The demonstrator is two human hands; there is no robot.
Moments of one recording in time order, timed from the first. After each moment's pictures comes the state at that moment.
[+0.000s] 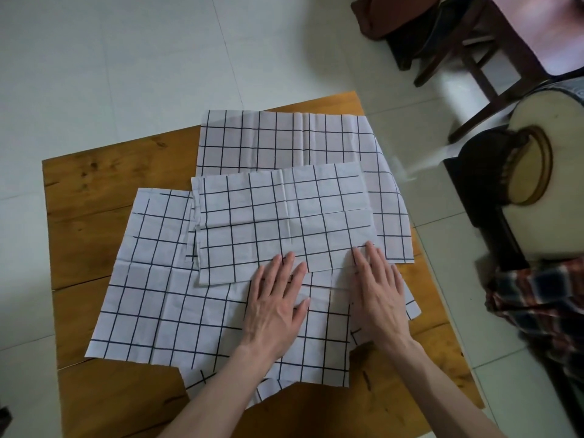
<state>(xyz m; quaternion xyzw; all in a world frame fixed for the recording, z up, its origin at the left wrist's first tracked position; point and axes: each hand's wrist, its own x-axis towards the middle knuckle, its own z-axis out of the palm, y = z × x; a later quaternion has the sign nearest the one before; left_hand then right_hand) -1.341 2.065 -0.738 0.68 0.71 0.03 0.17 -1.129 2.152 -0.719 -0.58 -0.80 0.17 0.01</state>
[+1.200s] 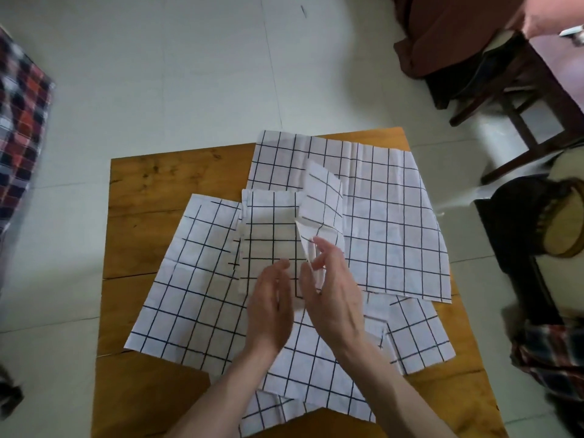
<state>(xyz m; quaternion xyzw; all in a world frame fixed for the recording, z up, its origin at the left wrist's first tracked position) -1.391 2.079 -0.694 0.32 0.78 0.42 0.33 -1.294 2.151 -0.642 -0.51 -0.76 0.34 0.21</state>
